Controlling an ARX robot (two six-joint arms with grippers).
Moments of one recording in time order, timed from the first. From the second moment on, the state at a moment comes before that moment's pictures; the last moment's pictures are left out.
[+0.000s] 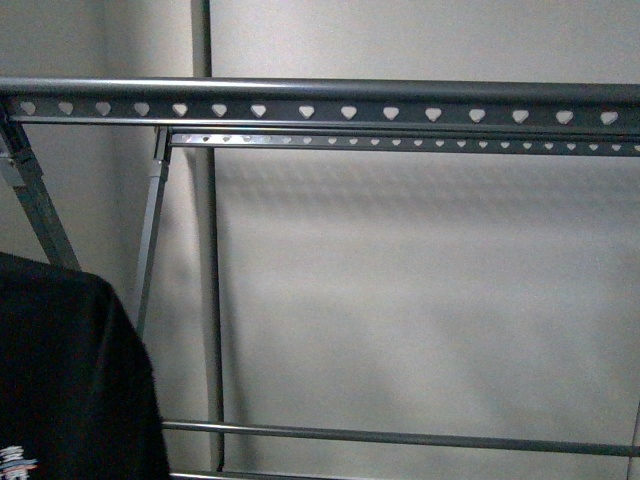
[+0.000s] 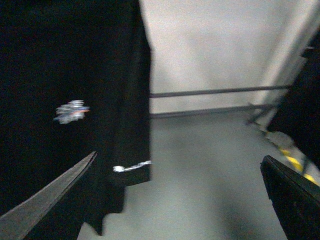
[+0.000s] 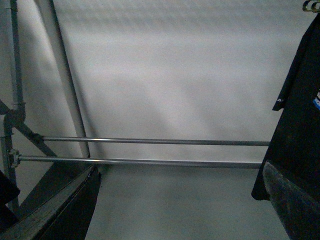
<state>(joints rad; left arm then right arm) 0.14 0.21 0.08 0.00 0.44 0.03 0.00 0.00 0.01 0.00 -0.01 0.00</state>
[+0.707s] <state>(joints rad) 0.22 1.41 0.86 0.31 0.11 -0.63 0.00 0.00 0.01 0.00 0.00 0.00</state>
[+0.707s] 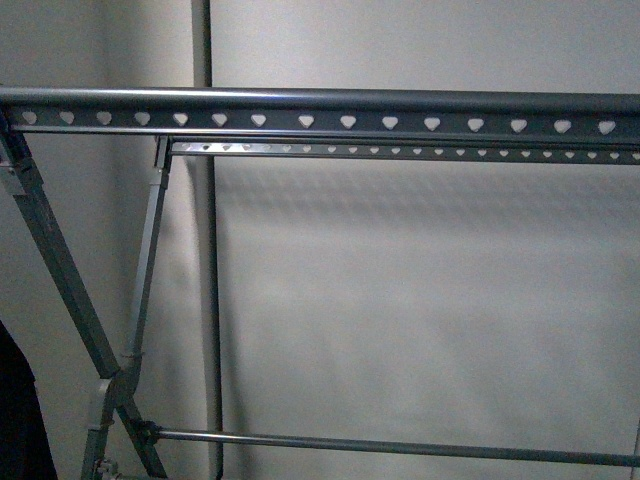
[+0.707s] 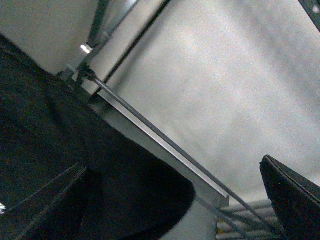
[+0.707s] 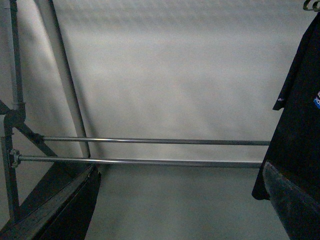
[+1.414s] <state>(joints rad) 0.21 1.30 0.79 -0.03 0.24 -0.59 0.00 0.00 0.01 0.00 0.00 0.00</state>
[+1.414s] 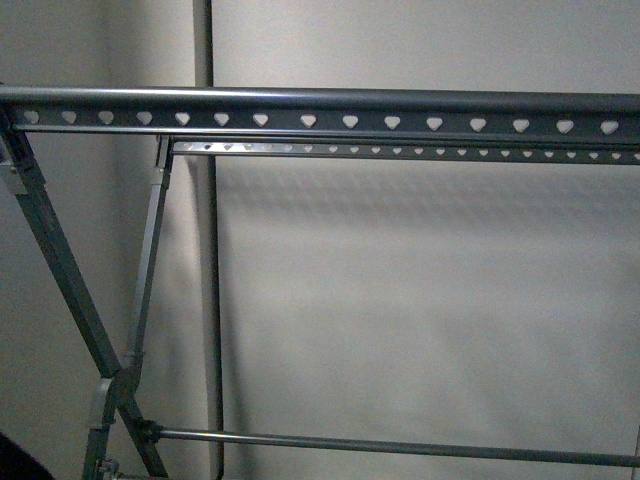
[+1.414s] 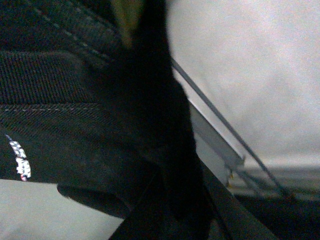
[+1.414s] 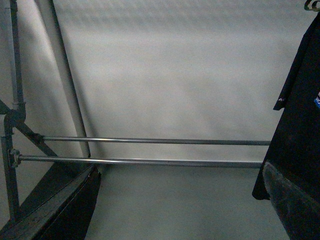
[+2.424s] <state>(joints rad) -0.01 1.47 1.08 -0.18 0.63 1.86 0.00 0.00 0.01 0.00 0.00 0.00</state>
